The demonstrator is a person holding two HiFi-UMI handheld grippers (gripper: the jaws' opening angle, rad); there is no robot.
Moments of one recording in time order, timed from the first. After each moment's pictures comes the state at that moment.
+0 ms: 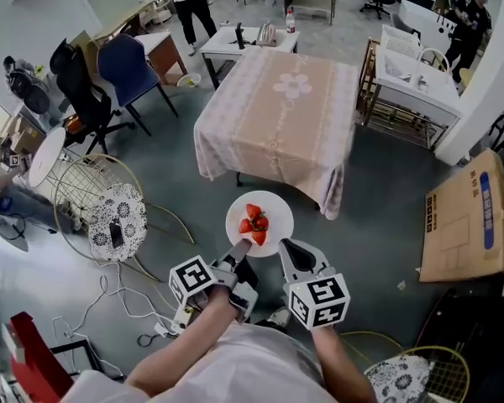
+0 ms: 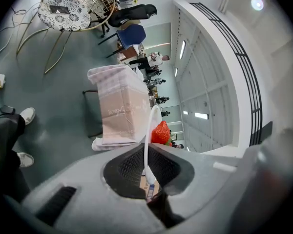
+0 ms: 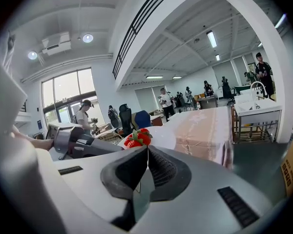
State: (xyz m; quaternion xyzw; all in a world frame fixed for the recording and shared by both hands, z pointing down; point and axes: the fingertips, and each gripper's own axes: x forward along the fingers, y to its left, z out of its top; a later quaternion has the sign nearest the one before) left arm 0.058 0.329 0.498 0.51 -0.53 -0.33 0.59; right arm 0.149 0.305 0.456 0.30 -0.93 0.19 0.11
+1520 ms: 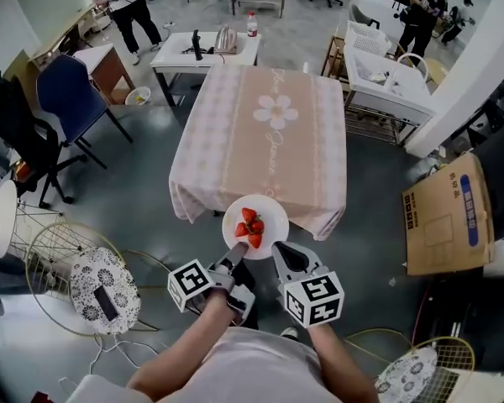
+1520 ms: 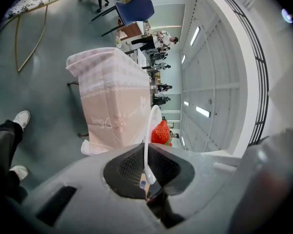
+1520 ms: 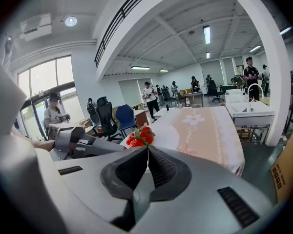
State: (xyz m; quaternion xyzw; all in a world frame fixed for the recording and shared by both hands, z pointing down) left arm -0.078 0.133 0.515 0.53 -0.44 -0.31 0.66; right arm 0.003 0.126 0.464 0.39 -0.88 0.20 0.17
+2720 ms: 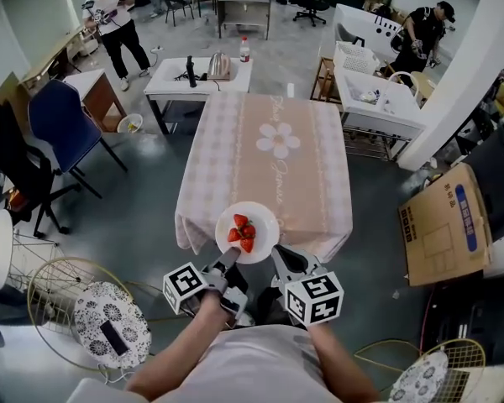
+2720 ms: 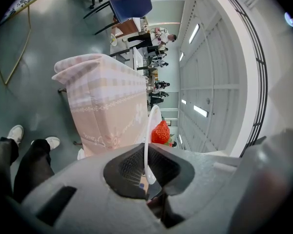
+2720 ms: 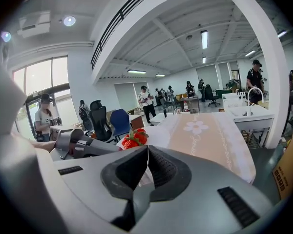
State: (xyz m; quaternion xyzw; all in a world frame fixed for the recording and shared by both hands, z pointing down) left arm -0.152 0.069 0.516 0.55 -0.42 -0.30 0.66; right arm -0.052 0.065 0.461 0.42 -0.87 0.19 0.15
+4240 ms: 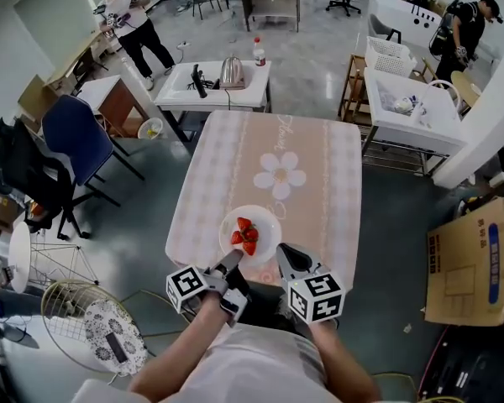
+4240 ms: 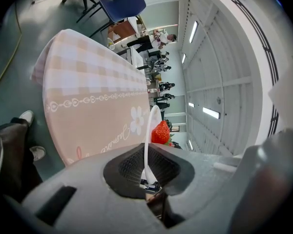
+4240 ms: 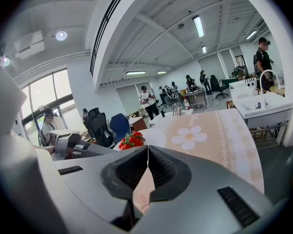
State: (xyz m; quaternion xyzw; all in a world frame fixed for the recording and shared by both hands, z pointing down) left arm -0.098 -0.118 0.541 0.53 -0.48 -0.29 0.64; right arm 0.012 -0.145 0.491 0.37 -0.89 0.24 0.12
